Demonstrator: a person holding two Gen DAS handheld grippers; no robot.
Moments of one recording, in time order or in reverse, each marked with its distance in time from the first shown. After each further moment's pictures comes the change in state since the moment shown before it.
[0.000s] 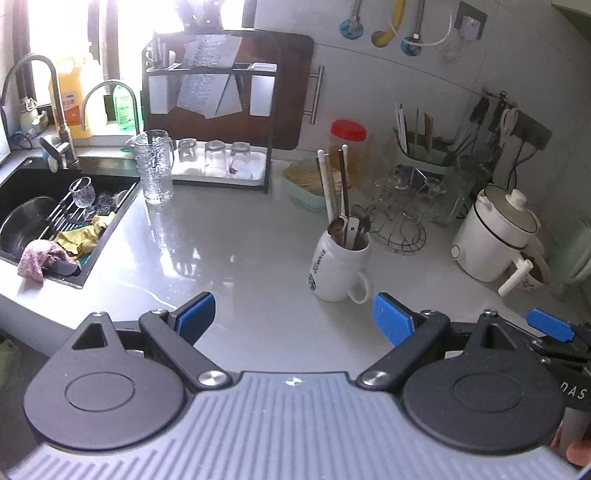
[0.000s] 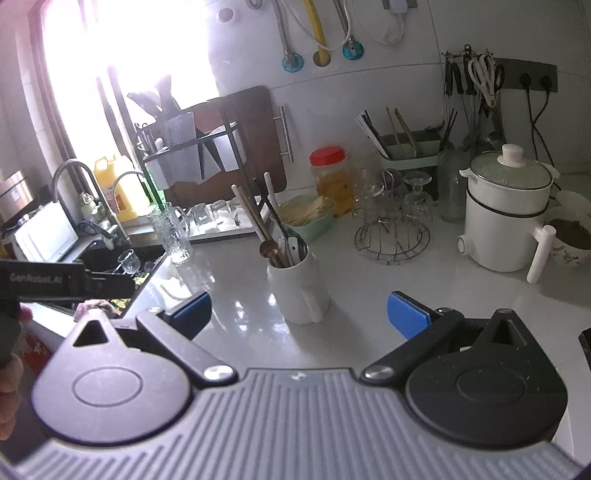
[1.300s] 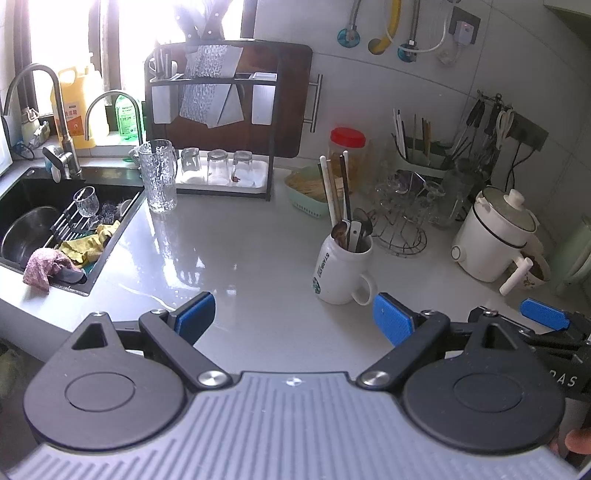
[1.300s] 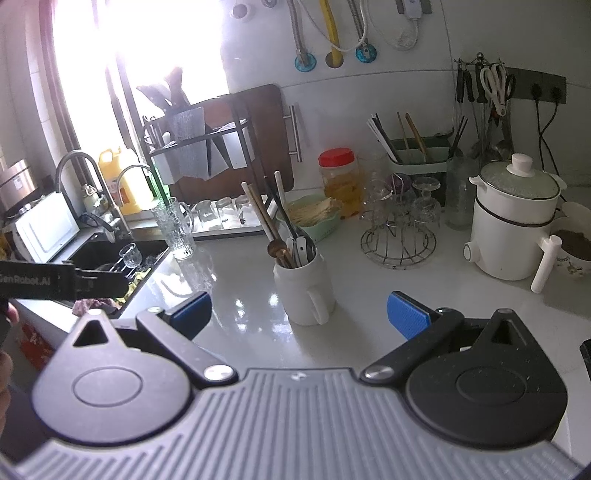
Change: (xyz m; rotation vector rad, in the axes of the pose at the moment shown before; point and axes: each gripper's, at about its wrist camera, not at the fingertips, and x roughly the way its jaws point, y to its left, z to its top) left arm -0.012 0.002 -0.008 0.026 -0.031 0.005; right arm 0.004 0.010 -0.002 -0.036 -0.001 0.004
